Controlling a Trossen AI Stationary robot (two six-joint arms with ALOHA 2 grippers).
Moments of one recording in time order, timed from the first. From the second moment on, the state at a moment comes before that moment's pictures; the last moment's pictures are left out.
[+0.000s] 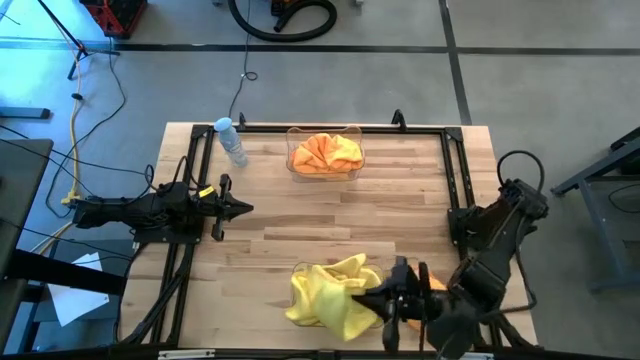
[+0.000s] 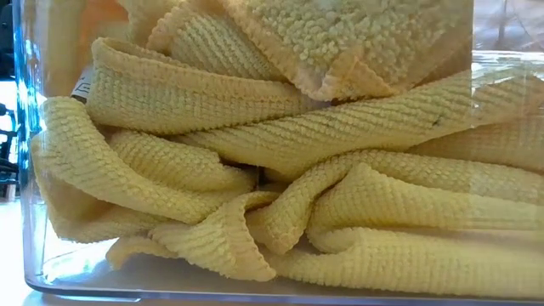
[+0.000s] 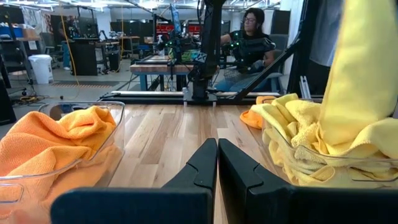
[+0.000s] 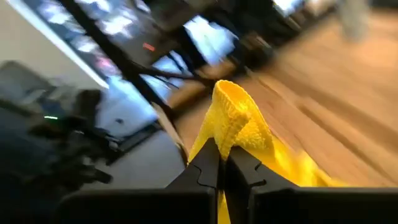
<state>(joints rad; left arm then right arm) 0.02 0.01 0.01 0.01 0.01 0.00 0.85 1.70 1.80 -0.65 0.89 0.97</state>
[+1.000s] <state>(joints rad) 0.02 0.01 0.01 0.02 0.01 0.00 0.60 2.08 1.80 -0.99 0.16 1.10</state>
